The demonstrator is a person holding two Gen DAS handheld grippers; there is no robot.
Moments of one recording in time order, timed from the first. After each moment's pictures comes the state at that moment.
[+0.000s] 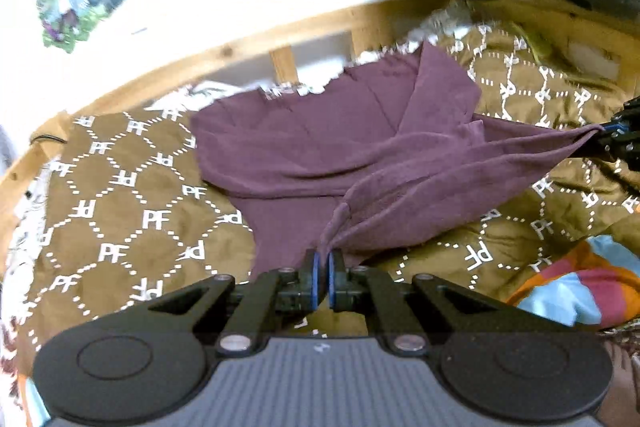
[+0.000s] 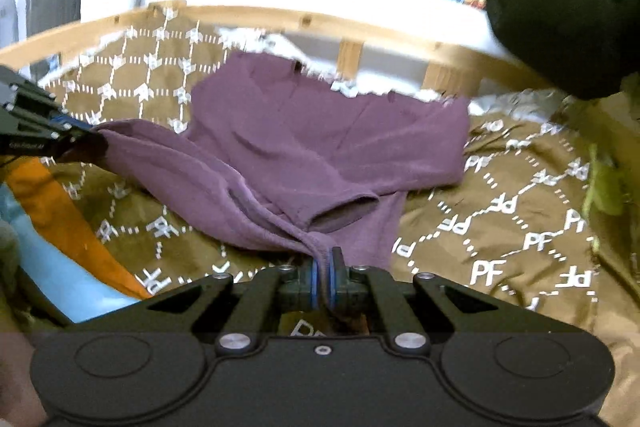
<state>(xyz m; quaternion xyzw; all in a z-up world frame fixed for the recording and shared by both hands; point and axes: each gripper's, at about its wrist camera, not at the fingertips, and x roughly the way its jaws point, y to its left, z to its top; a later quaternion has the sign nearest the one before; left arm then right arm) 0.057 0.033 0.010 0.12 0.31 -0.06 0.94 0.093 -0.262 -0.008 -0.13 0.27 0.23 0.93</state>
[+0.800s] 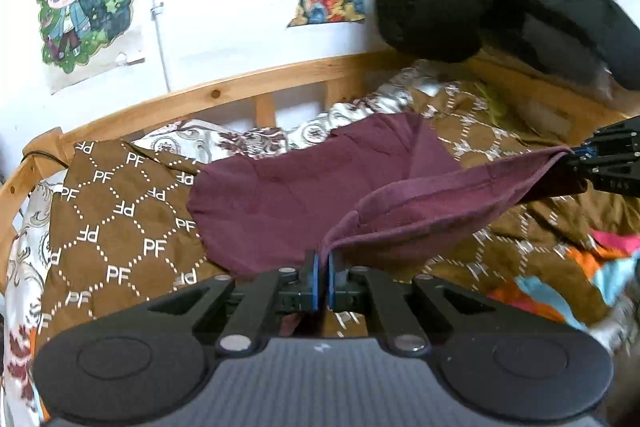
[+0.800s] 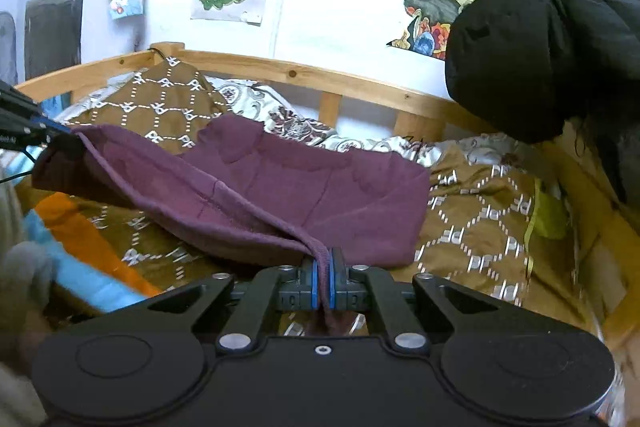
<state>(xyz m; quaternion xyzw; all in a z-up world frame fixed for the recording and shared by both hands) 0.041 0.058 0.077 0.07 0.29 -0.12 0.95 0.043 -0.286 0.058 -0.14 0.23 0.21 0.94</state>
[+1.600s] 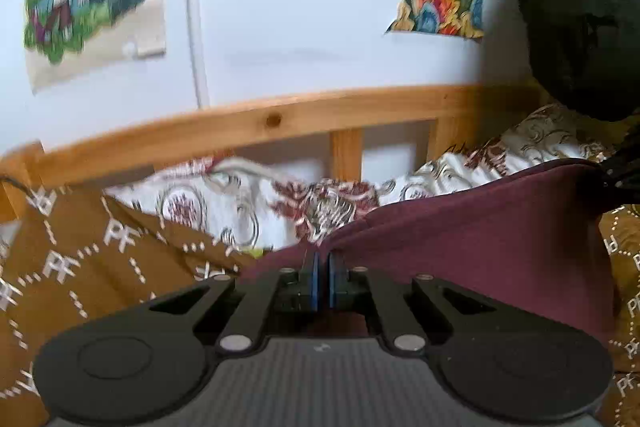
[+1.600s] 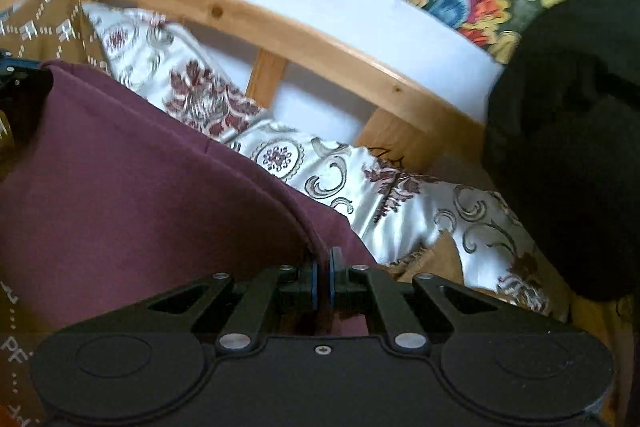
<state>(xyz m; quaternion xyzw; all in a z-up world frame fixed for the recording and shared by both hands) 0.305 0.099 0.039 0.03 0.27 -0.05 0.96 0.356 -0.183 0.083 -0.27 0.33 0.15 0.89</state>
